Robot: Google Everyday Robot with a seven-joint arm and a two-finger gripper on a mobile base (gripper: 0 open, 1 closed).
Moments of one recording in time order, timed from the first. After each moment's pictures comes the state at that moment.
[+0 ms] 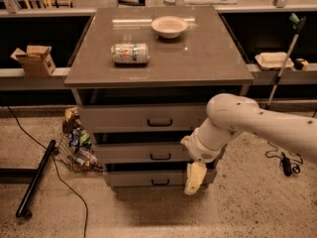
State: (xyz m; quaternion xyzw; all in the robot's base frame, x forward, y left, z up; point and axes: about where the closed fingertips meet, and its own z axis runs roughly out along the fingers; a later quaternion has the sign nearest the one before) arm 0.480 -0.090 0.615 -0.68 0.71 0.16 0.12
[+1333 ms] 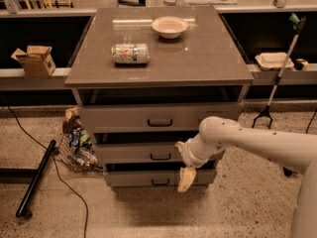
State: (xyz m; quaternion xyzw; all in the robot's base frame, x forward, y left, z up) arm 0.542 -0.076 0.500 -0.69 0.69 0.15 0.18
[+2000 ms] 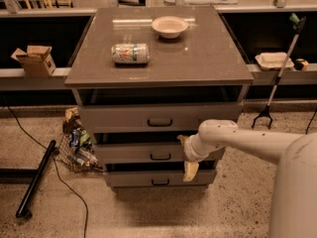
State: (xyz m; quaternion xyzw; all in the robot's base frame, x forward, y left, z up) arm 0.607 -0.100 0.456 -0.73 0.65 0.06 0.22
